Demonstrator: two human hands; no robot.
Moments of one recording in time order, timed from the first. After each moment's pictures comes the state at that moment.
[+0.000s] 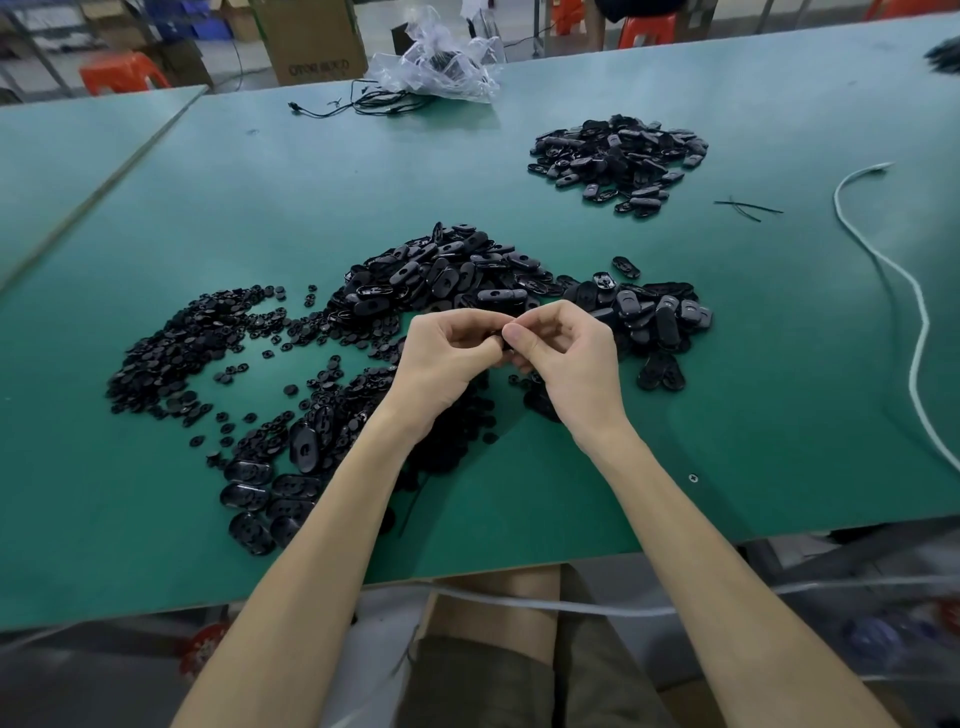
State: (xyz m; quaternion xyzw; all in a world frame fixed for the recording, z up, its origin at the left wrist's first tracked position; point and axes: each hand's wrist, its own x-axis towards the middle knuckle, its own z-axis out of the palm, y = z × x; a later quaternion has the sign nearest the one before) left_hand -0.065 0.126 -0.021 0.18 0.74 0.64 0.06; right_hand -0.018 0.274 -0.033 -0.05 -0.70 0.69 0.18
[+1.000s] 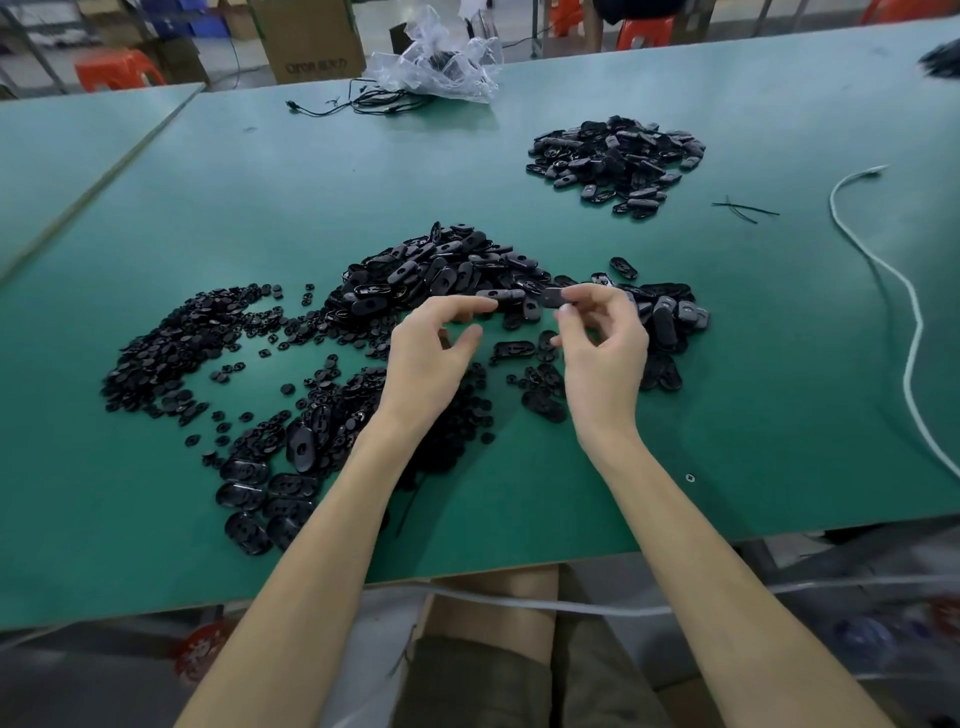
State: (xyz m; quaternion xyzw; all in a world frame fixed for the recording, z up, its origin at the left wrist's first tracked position) left_hand -0.069 0.121 -0.026 0.18 0.84 0.50 -0.08; right_hand -0.016 0.276 -0.031 -0.15 -0.68 0.64 0.32
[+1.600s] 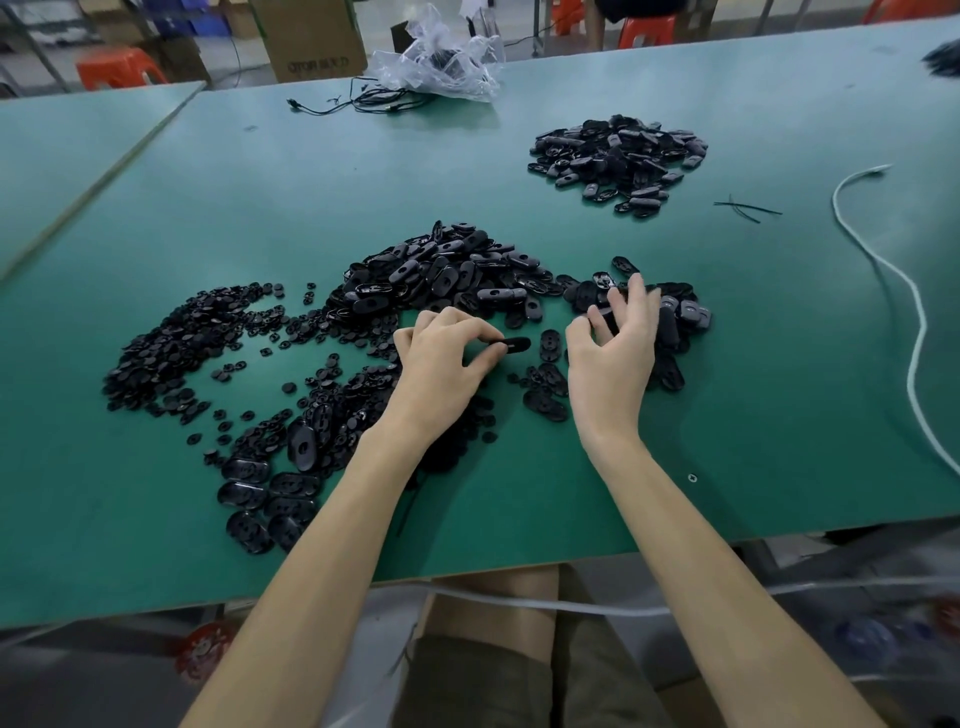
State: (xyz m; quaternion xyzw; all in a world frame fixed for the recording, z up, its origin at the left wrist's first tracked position) left_hand -0.066 0.125 -0.034 0.22 0.91 0.33 -0.07; right_hand -0.016 0.277 -0.030 -0.22 -0.68 0.64 0.29
